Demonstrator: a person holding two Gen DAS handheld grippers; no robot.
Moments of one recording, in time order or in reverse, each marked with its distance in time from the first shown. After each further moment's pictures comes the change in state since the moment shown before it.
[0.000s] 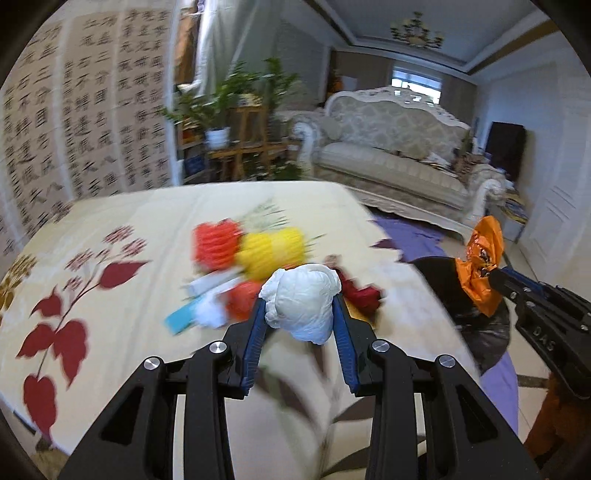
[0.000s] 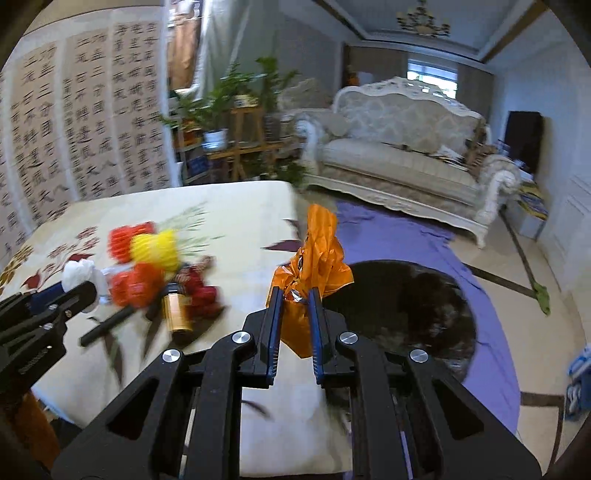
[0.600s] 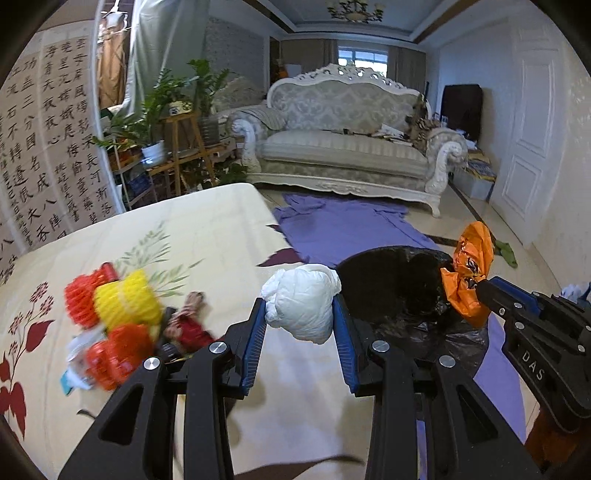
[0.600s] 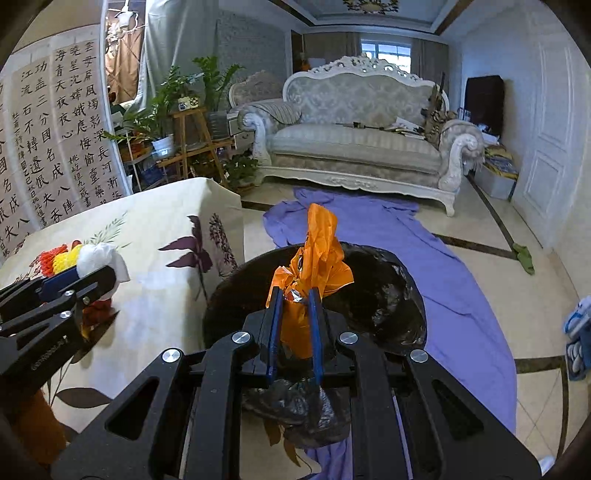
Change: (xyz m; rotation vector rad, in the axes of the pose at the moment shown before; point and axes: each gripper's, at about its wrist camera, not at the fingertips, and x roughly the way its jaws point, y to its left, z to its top) left arm 0.072 -0.111 0.024 0.173 0.049 -0.096; right arm 0.037 -0.105 -0.014 0.143 0.037 -0.084
